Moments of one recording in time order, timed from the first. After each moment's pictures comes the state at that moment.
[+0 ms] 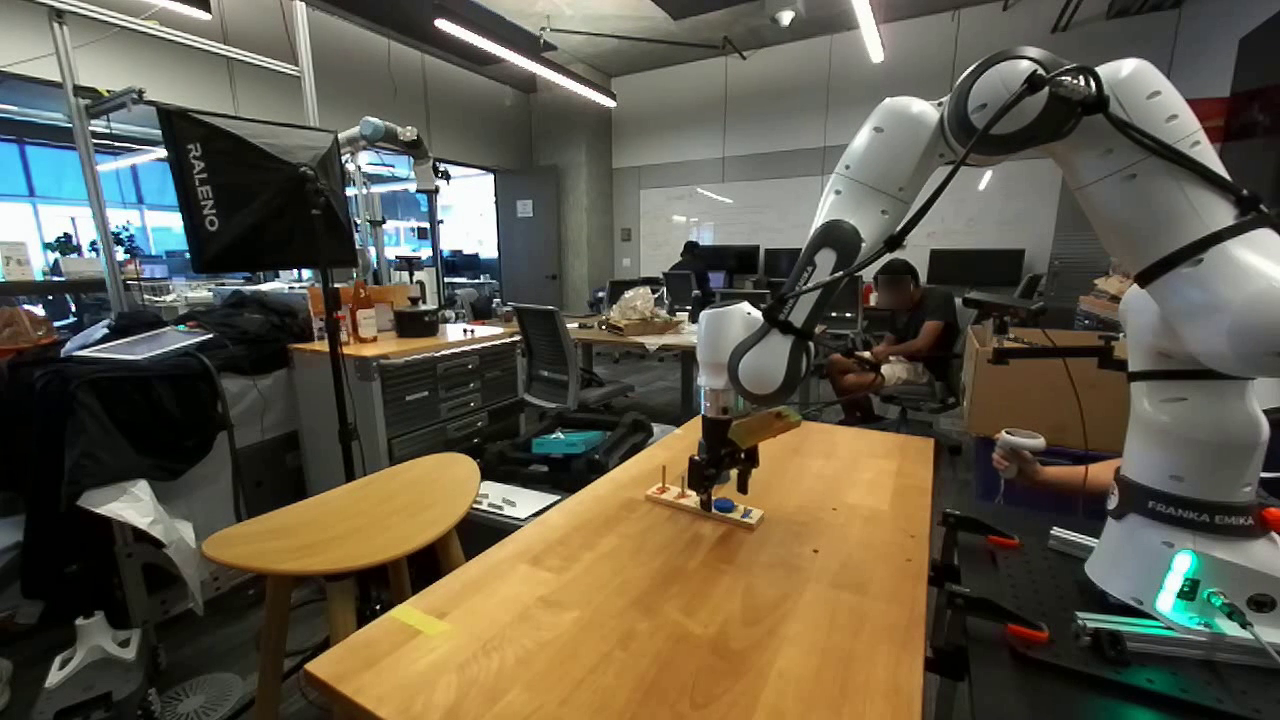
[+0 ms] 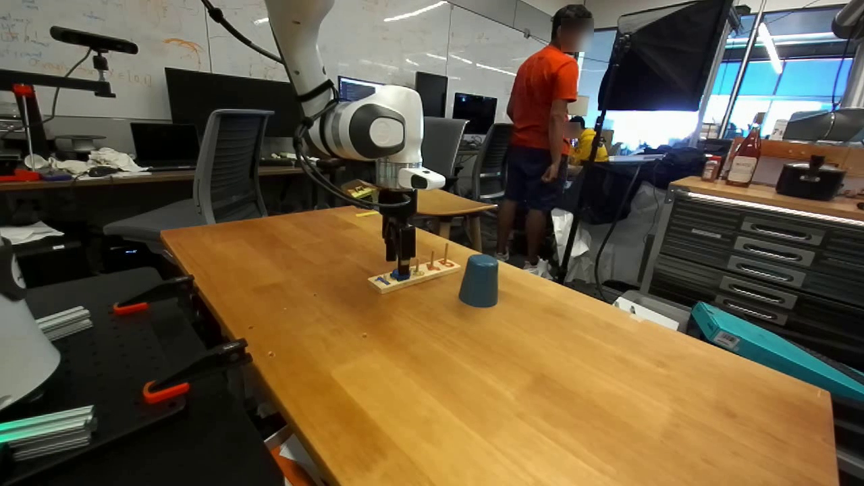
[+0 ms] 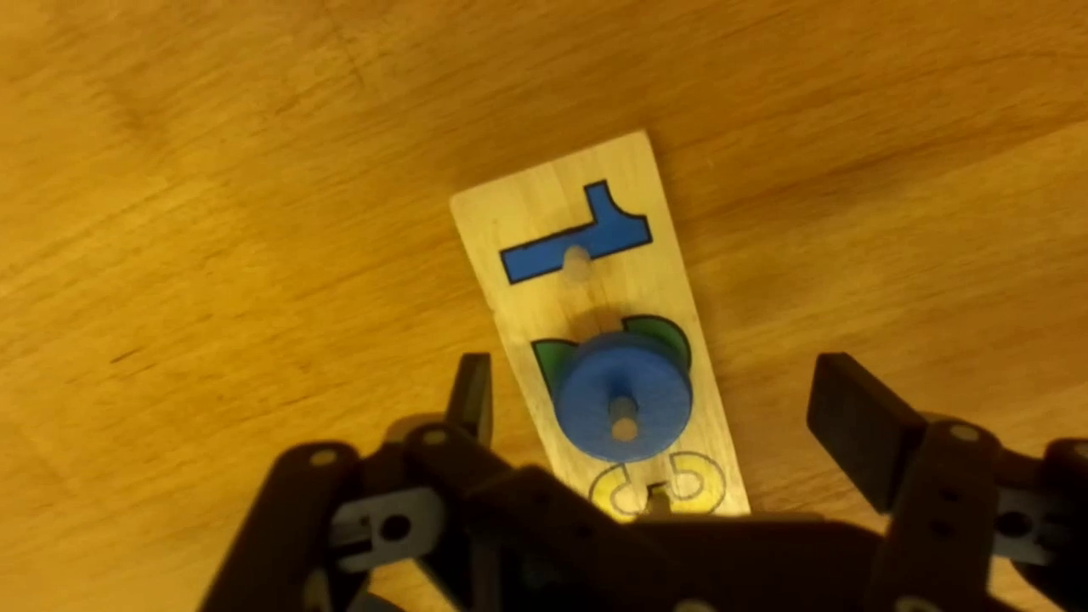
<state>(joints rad) 0.16 0.53 -0.12 -2.15 -0.04 2.68 0.46</state>
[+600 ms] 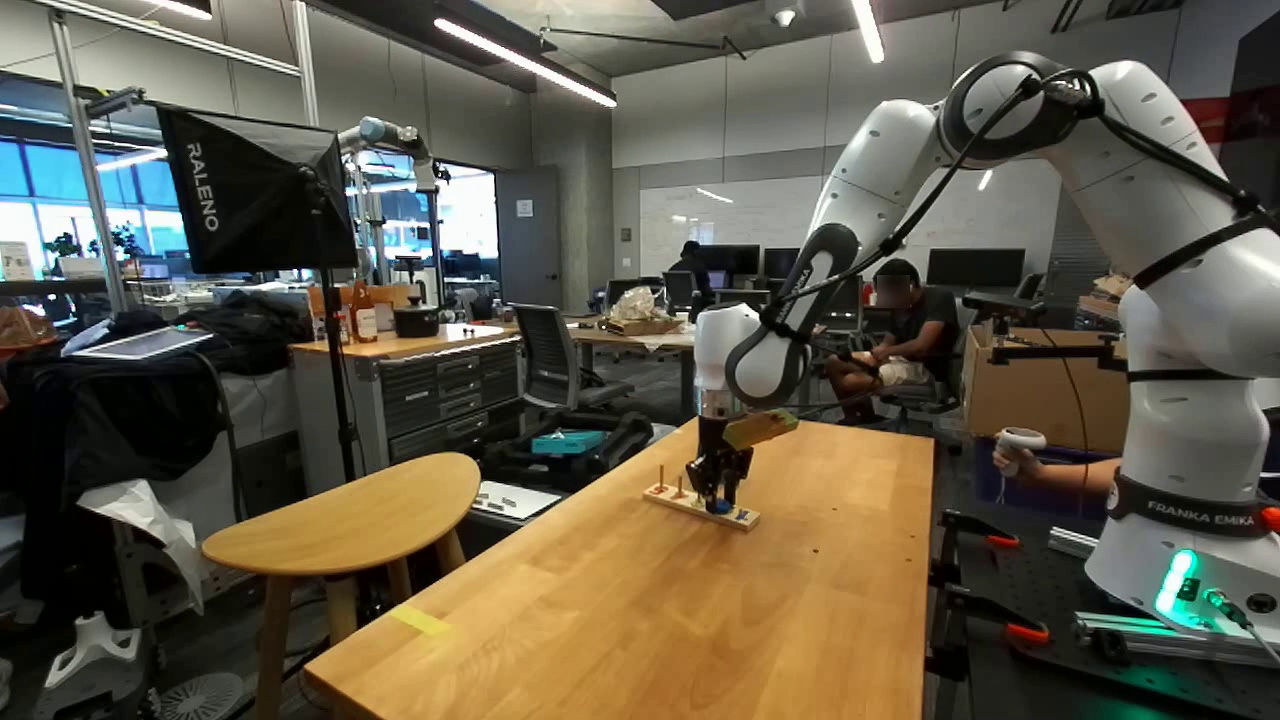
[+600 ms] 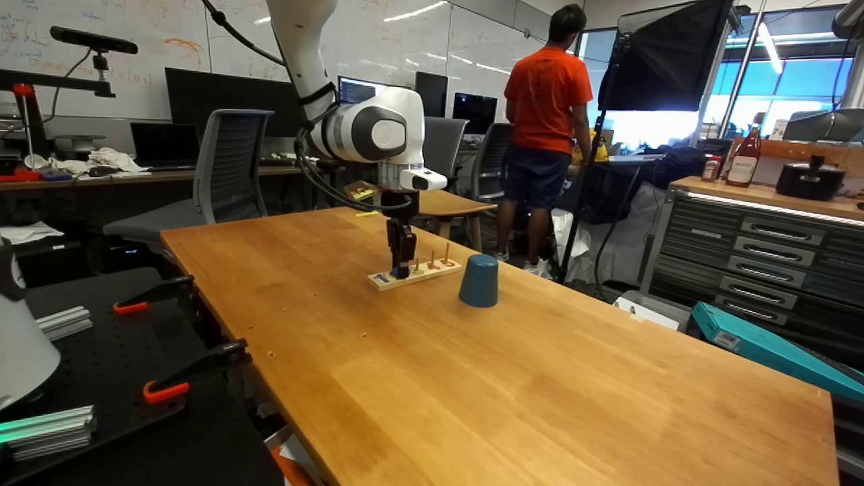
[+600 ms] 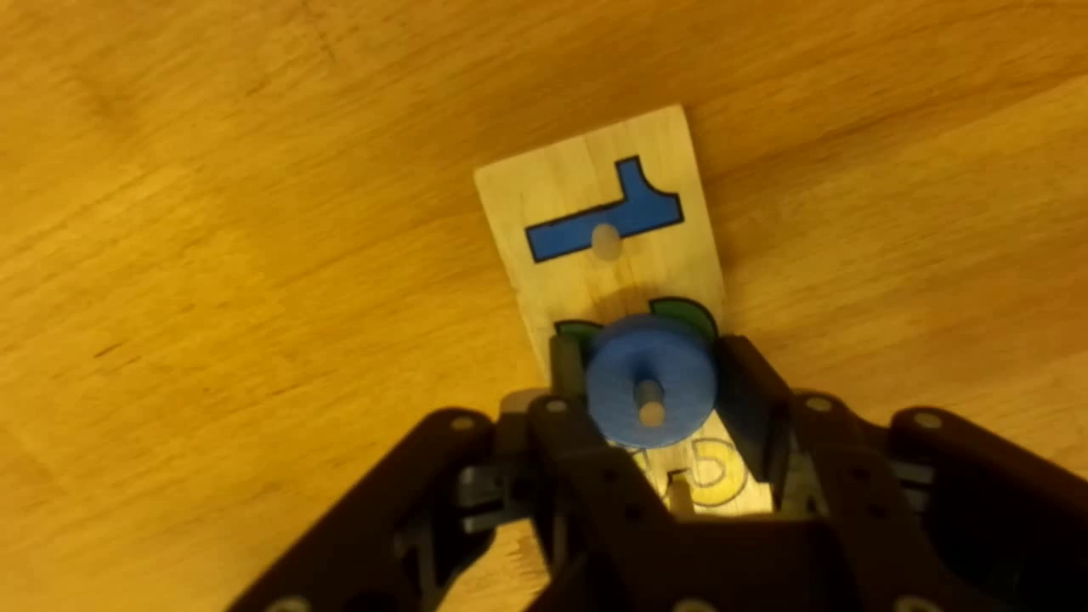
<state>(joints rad) 0.17 0.55 -0.13 -2.14 -0.04 2.69 0.49</state>
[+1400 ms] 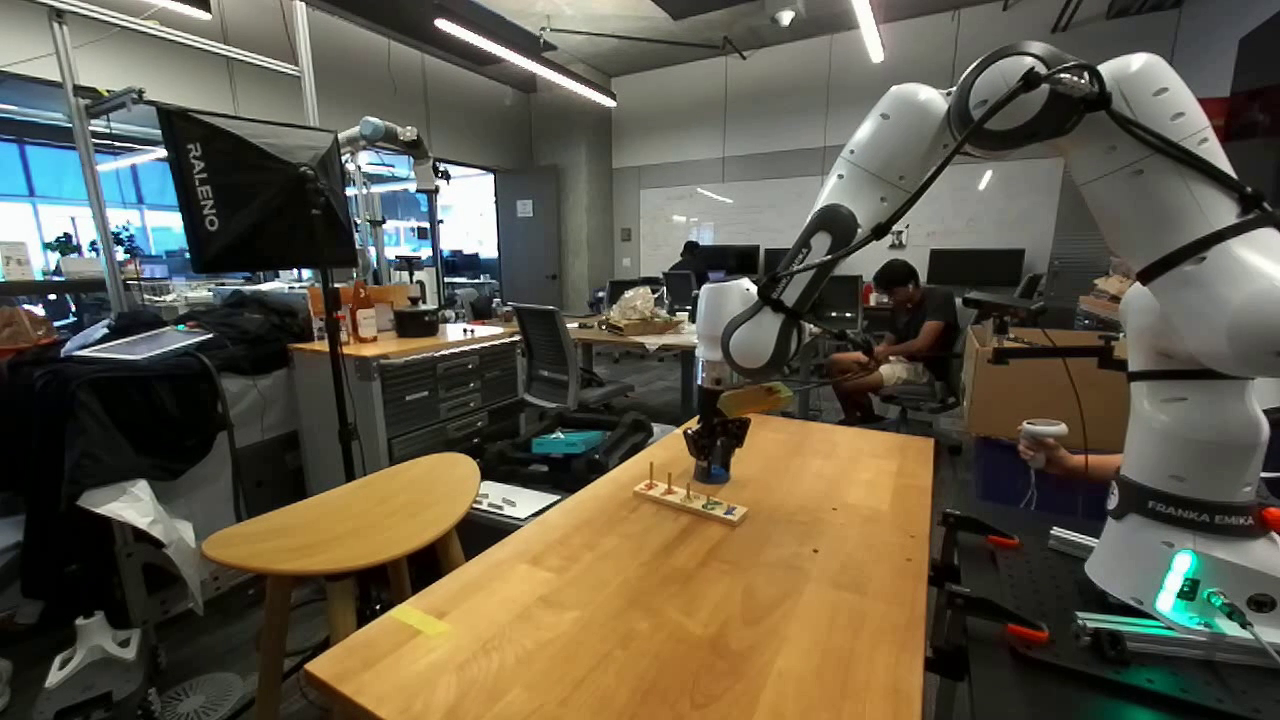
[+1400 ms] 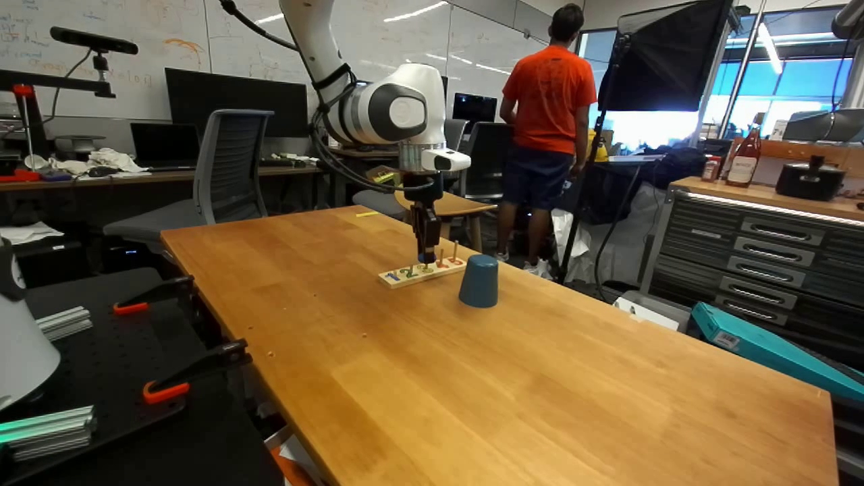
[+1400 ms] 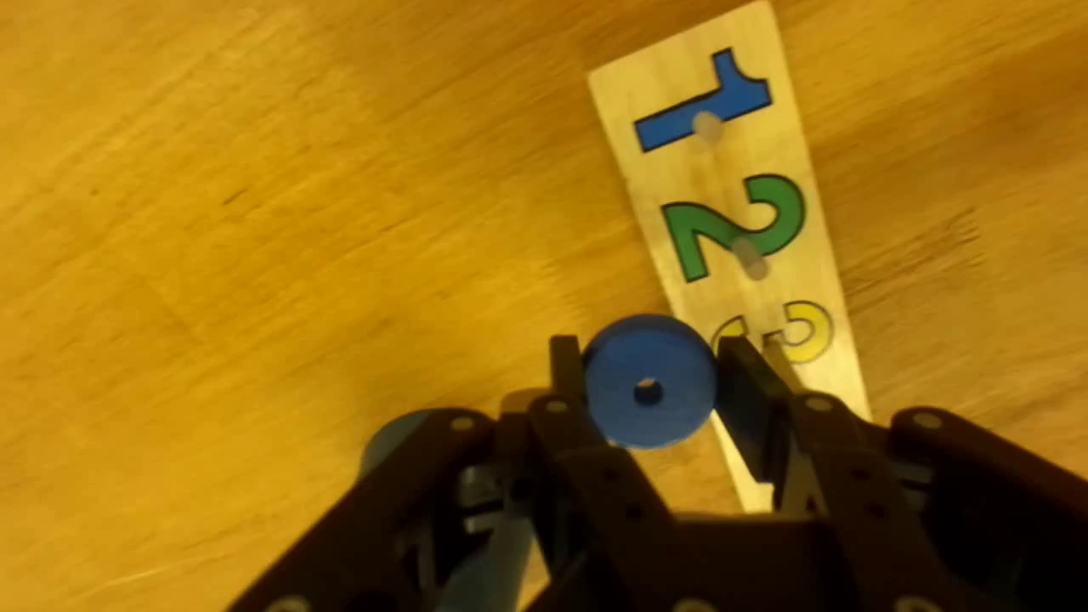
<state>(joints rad) 0.16 0.50 -0.19 -2.10 -0.04 2.66 0.49</state>
